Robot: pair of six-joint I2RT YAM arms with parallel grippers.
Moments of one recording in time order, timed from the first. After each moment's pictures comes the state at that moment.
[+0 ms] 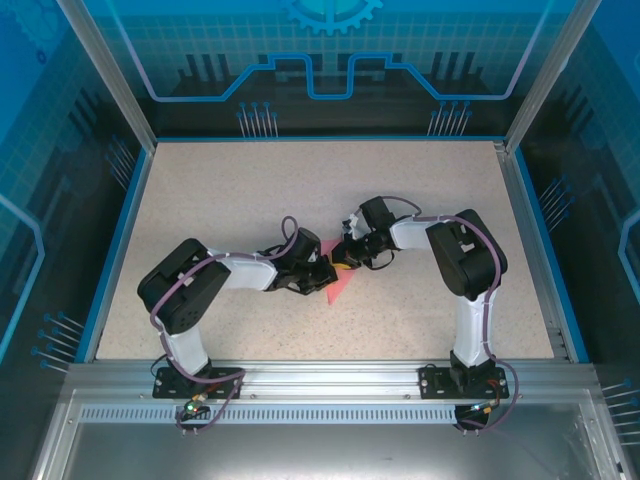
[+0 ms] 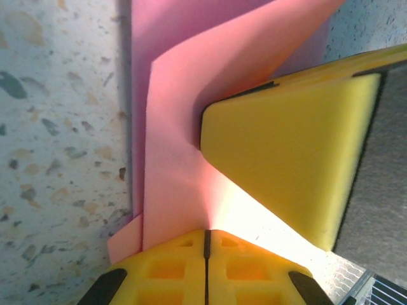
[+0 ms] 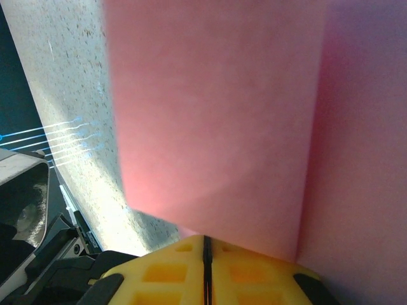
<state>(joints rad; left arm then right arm) -0.67 1.79 0.79 0.10 0.33 -1.11 0.45 2.02 1.11 -0.23 -0.77 0.60</state>
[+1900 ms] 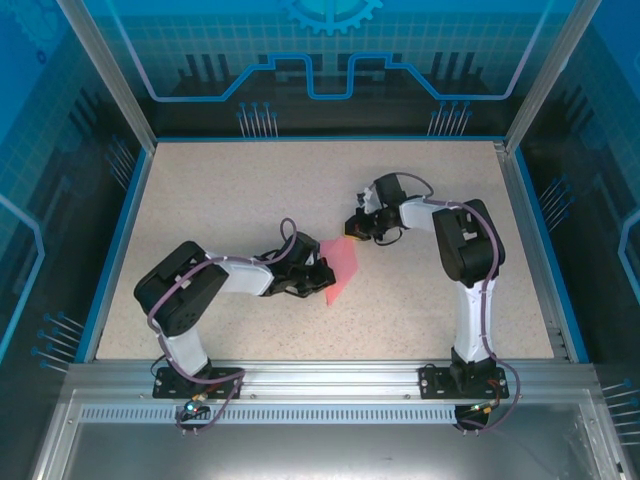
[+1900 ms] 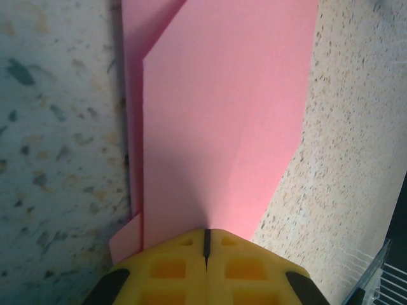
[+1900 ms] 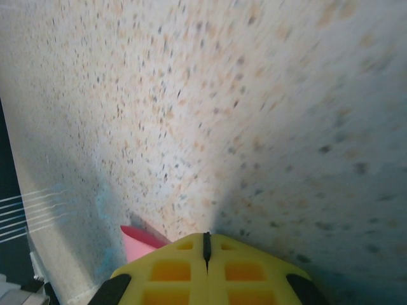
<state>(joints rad) -0.67 1.77 0.73 0.17 0.33 -1.06 0.31 2.13 1.32 -0.27 -0.66 0.51</state>
